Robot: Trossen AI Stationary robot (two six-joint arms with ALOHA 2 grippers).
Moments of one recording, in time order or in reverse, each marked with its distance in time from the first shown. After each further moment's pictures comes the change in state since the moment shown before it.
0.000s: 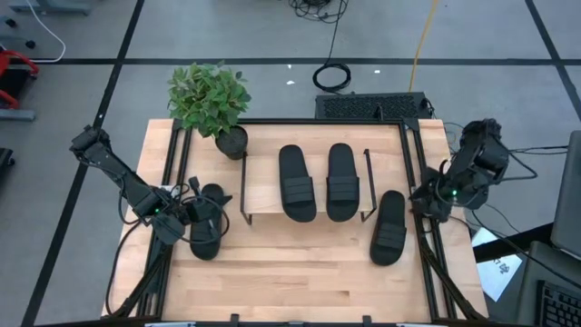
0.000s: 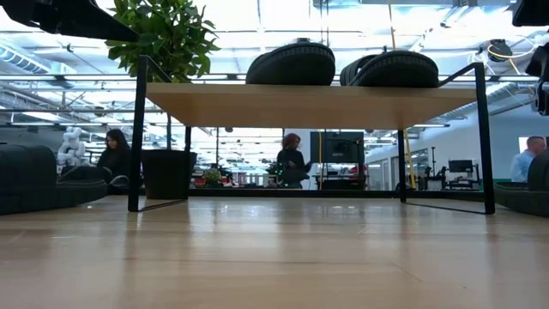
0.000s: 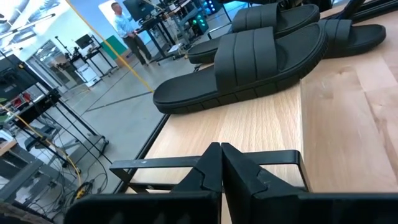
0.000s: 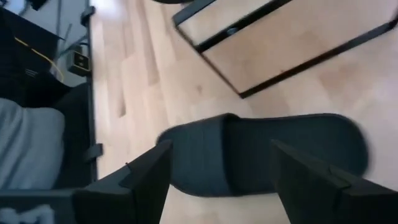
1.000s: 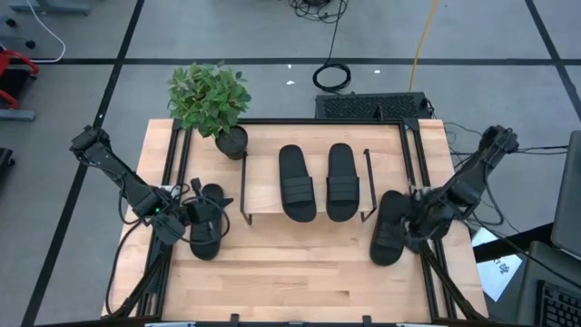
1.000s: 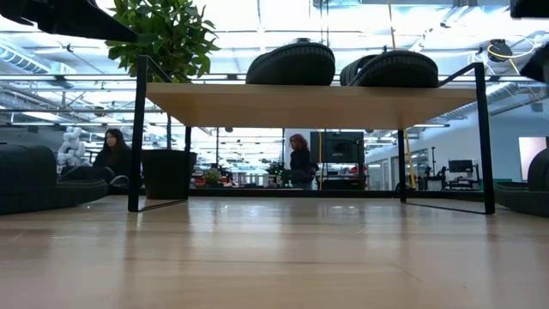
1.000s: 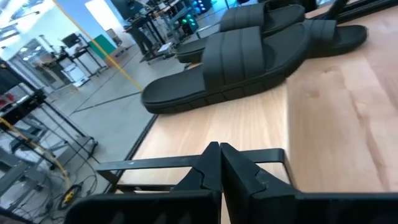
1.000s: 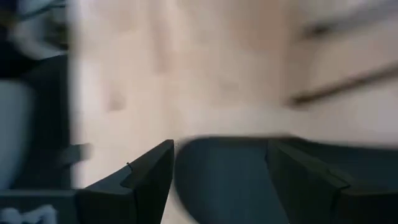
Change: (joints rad) left arm 0.000 0.000 0.000 0.000 0.051 -0.003; right arm -0.195 0.365 -0.147 0.493 -0.148 -0.257
